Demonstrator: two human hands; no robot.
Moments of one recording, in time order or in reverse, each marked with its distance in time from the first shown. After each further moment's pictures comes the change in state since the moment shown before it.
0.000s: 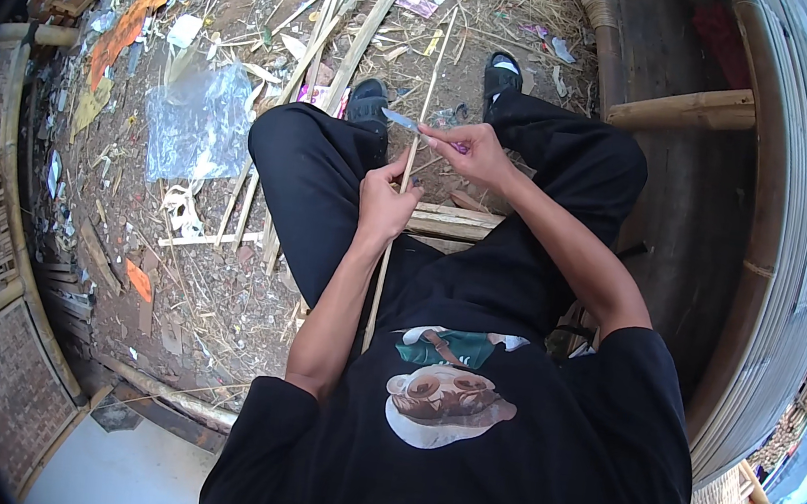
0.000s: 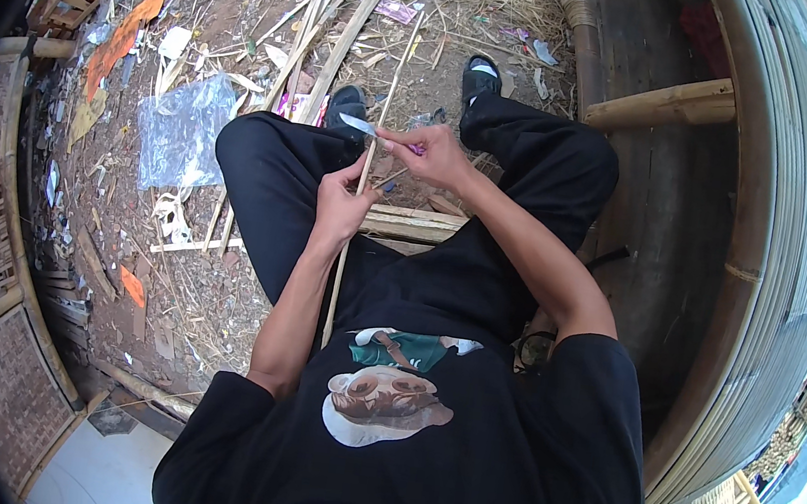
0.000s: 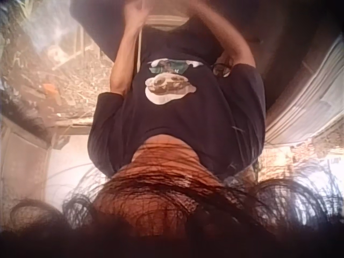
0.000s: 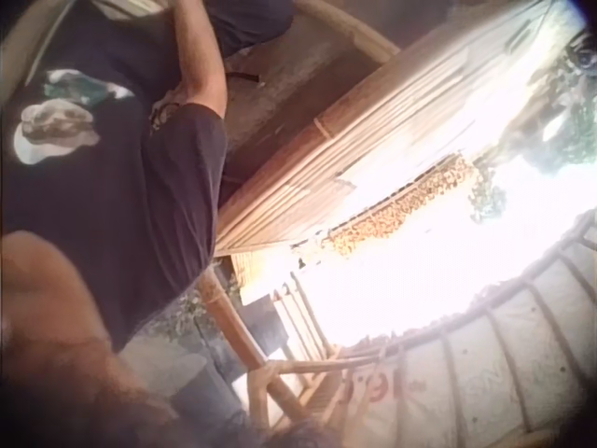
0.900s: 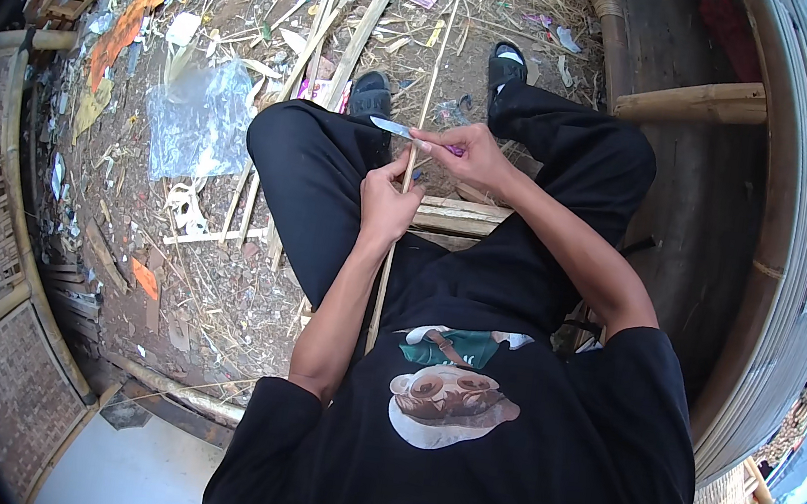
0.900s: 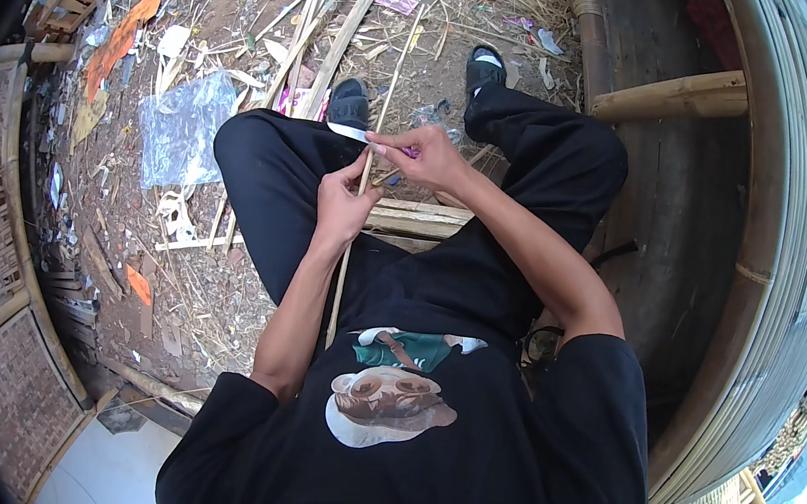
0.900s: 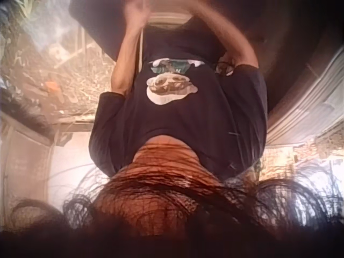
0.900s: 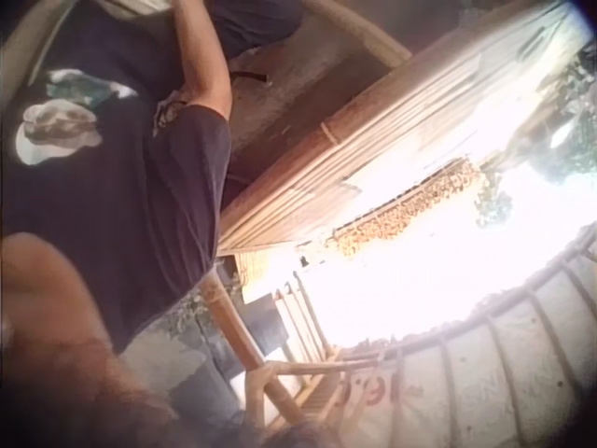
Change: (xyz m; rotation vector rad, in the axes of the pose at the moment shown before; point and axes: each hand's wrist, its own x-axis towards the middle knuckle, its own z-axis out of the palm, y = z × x) left_hand -0.007 0.009 -0.001 0.117 -0.004 0.020; right_hand -0.001 0.009 0.012 0.121 0.036 -0.049
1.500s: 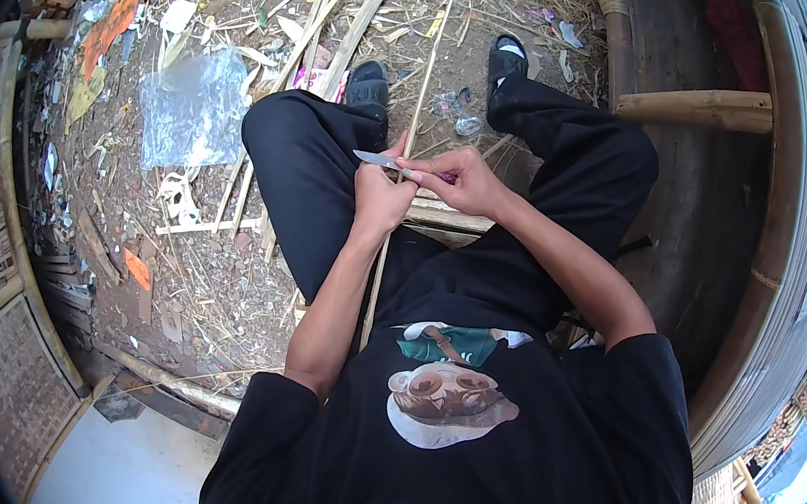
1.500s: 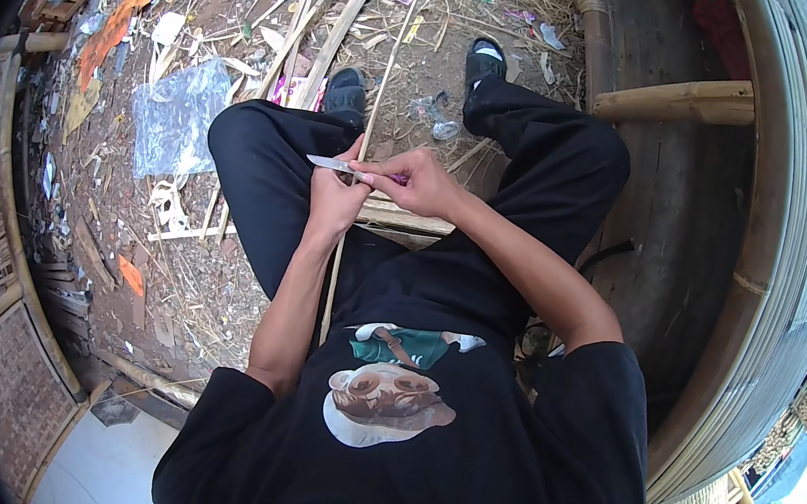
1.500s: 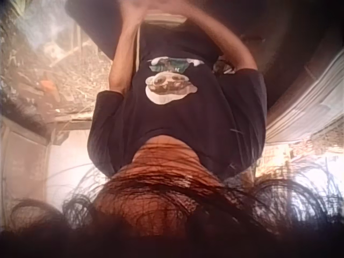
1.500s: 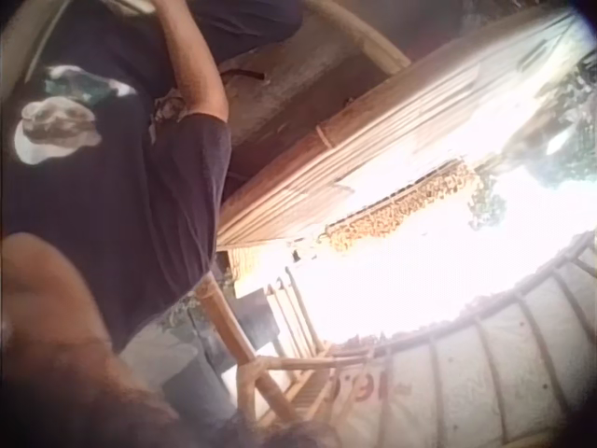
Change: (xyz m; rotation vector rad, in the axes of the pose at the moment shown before) left_hand 0.007 0.008 -0.006 -0.160 -0.073 -0.062; right_hand -0.027 -0.011 0.009 -0.009 -0.211 0.079
